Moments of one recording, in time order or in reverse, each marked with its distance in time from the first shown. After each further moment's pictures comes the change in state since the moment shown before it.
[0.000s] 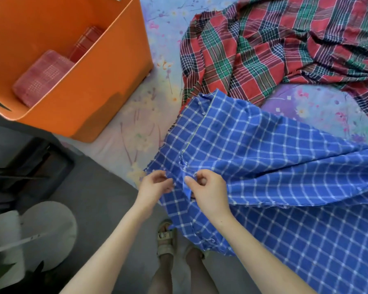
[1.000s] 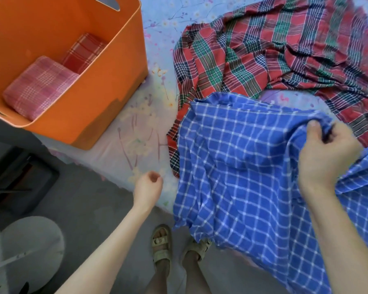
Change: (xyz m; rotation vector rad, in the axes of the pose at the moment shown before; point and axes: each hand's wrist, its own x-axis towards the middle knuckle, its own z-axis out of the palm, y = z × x) left_hand 0.000 0.011 -0.024 0.474 0.167 0.073; right_hand 0.002 -0.052 -0.137 -0.158 0.948 -0.229
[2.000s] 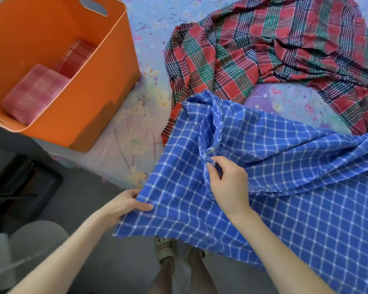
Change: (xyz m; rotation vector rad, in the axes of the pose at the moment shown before) left_hand -0.010 -0.032 -0.055 -0.218 -0.676 -0.310; right_hand -0.111 0.011 0.039 0.041 -0.604 -0.208
